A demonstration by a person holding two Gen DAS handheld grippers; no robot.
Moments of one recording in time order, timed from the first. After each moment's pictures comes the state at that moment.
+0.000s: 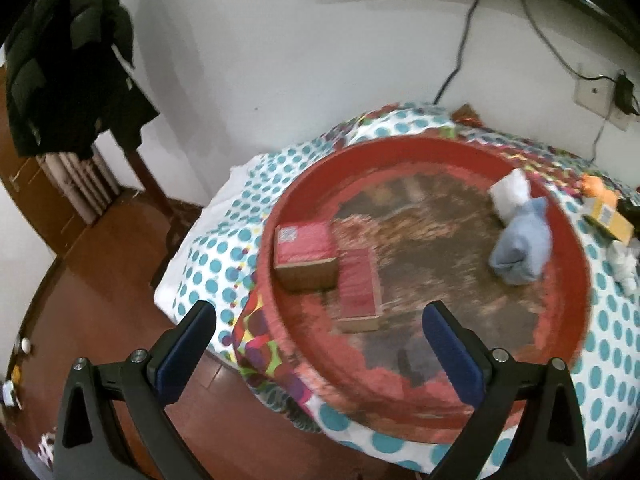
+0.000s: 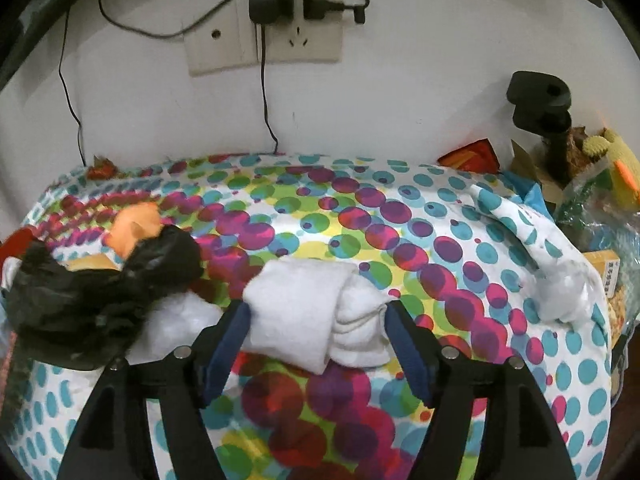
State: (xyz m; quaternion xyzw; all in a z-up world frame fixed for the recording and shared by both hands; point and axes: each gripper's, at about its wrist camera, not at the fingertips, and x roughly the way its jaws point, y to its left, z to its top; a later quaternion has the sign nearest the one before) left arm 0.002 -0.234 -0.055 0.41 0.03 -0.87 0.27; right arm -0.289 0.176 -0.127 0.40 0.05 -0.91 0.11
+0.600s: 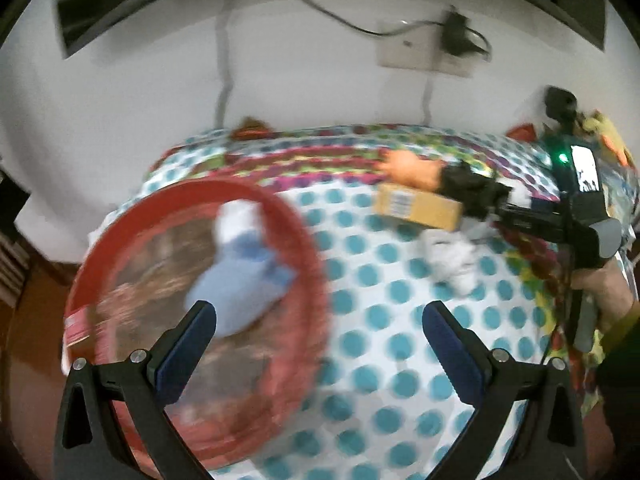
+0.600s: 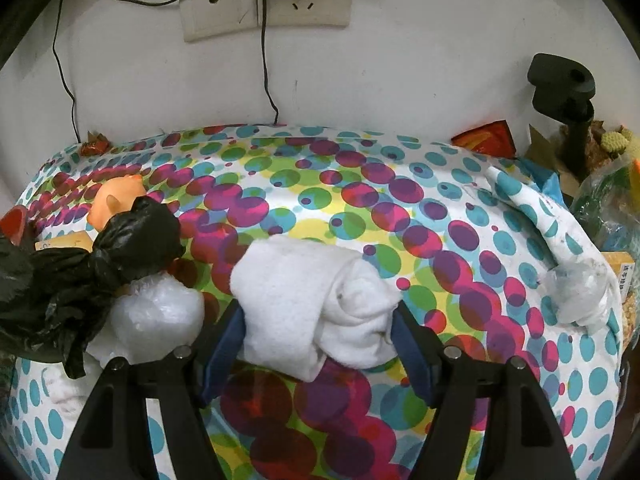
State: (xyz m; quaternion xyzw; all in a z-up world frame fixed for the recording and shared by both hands) left arm -0.105 -0.044 -0.048 0.44 -0.01 -0.90 0.05; right arm -0.303 0.175 -0.144 0.43 0.07 -0.89 0.12
